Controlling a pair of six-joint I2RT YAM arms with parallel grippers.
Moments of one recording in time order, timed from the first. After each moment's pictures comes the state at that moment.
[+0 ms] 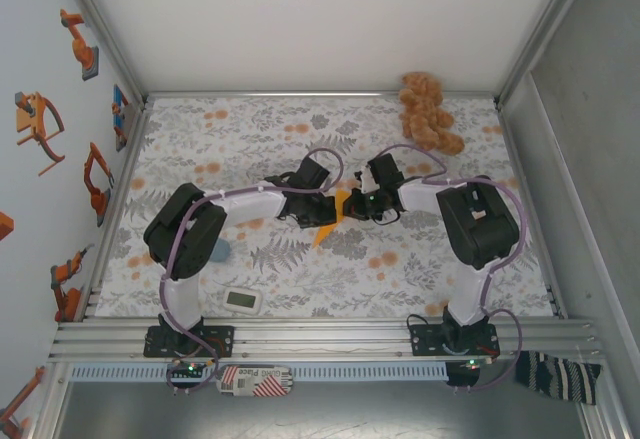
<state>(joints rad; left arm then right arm) -0.81 1.92 1.19 -0.35 0.25 -0.75 0.44 1.89 0.99 -0.16 -0.57 0.54</state>
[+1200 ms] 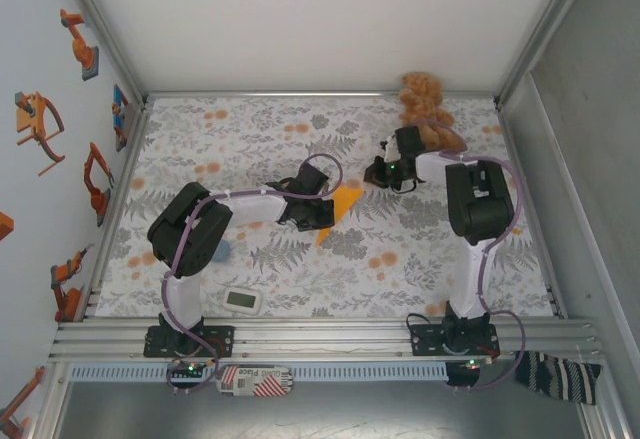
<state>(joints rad) -0.81 1.94 1.14 -0.28 0.21 -0.75 0.21 2.08 1.29 -0.25 -0.55 0.45</state>
